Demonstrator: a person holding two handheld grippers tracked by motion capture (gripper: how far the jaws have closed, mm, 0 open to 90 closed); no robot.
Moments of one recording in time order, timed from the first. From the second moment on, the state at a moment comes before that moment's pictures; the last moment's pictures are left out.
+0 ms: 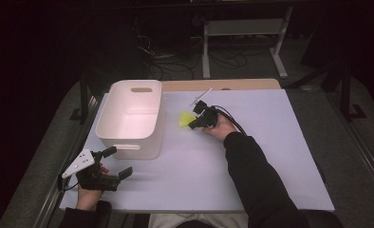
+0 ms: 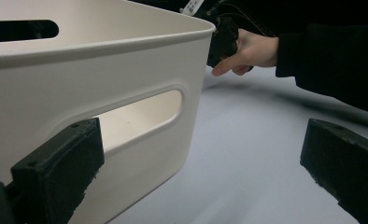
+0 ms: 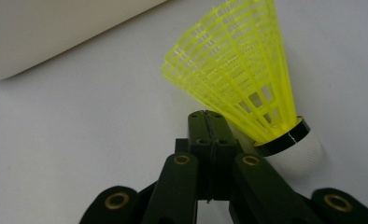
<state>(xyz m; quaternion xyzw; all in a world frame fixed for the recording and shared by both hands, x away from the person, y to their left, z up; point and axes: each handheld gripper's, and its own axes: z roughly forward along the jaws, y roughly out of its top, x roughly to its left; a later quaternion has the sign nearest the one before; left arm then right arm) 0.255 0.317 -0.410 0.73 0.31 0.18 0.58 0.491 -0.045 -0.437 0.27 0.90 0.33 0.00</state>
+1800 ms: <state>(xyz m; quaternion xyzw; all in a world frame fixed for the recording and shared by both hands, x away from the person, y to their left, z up) 0.254 0.317 -0.410 0.73 0.31 0.18 0.58 0.505 -0.066 -0.398 0.26 0.89 0.36 0.03</state>
